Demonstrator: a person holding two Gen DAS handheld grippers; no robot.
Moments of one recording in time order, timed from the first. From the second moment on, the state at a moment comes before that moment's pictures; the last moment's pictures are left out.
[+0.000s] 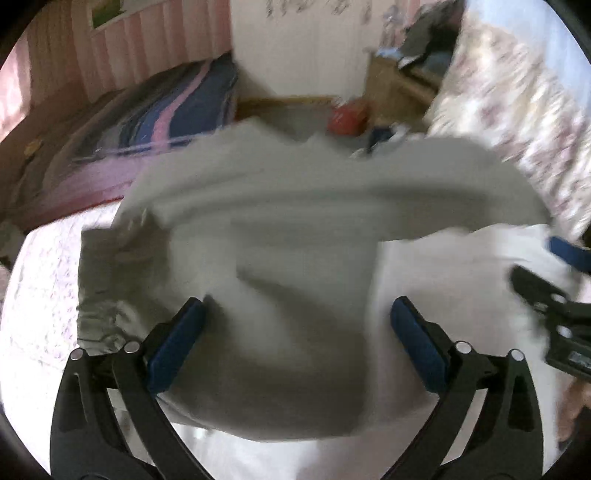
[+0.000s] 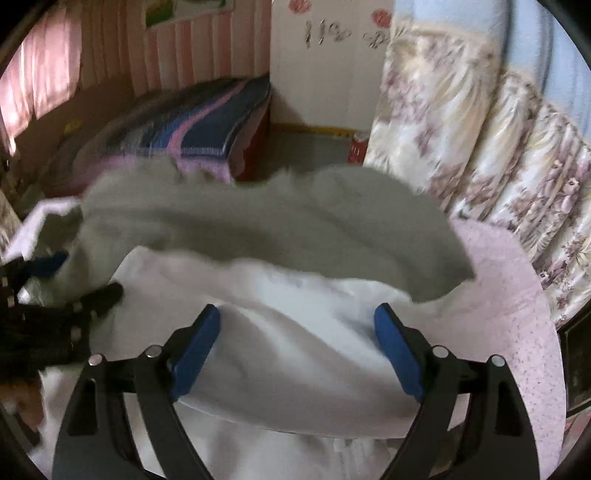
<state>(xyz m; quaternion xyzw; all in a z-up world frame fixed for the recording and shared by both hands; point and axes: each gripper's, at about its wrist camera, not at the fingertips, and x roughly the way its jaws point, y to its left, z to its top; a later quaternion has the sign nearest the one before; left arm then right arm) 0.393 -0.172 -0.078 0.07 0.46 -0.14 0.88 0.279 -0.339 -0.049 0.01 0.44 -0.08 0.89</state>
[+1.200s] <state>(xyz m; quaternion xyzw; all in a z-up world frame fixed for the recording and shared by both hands) 0.305 -0.008 -0.036 0.10 0.39 -0.15 0.90 0.122 -0.445 -0.020 0.09 0.40 -0.06 0.91</state>
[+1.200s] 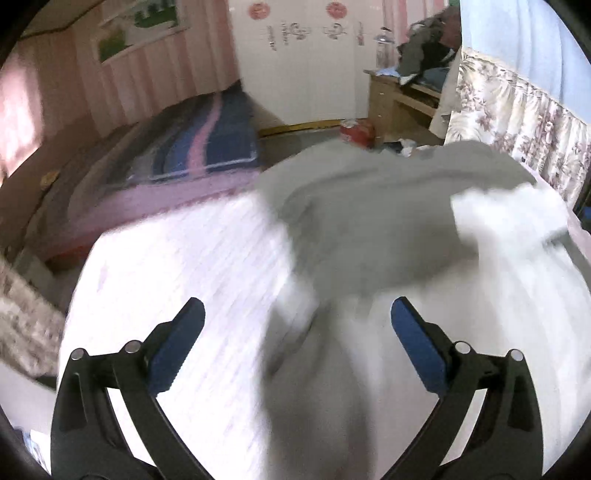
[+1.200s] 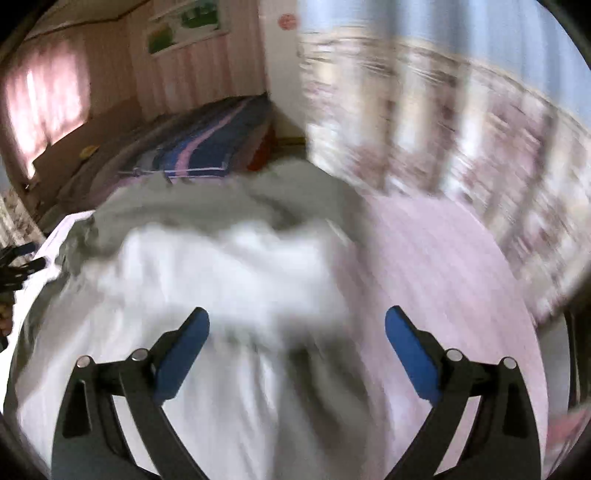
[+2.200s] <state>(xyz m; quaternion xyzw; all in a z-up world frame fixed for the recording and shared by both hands) 0.177 0.044 -0.080 -0.01 0.45 -0.22 0.87 -0.012 -0.399 -0.054 0.09 0.40 -0.02 0.91</state>
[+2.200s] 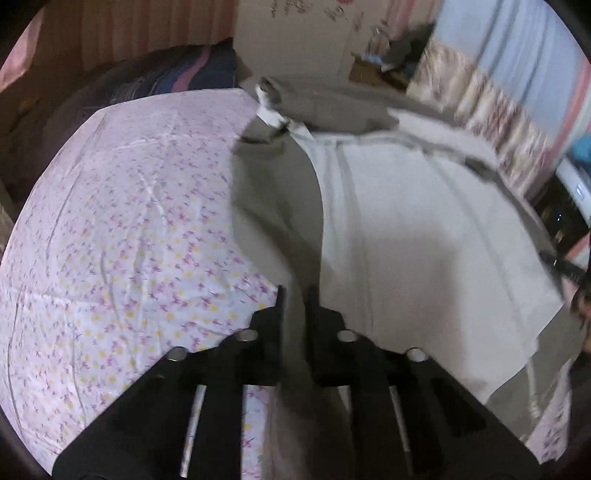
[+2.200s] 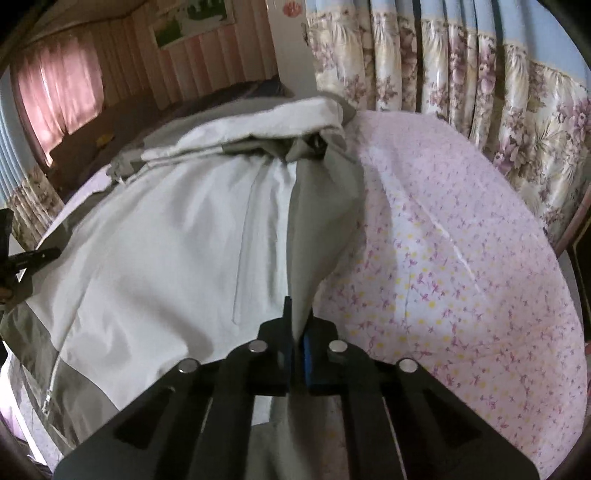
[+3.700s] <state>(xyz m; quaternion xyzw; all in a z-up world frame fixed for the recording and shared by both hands) 0.168 0.107 0.056 -0.14 0.26 -0.24 0.92 0.023 -0.450 0.069 0.17 0.22 0.07 0.96</state>
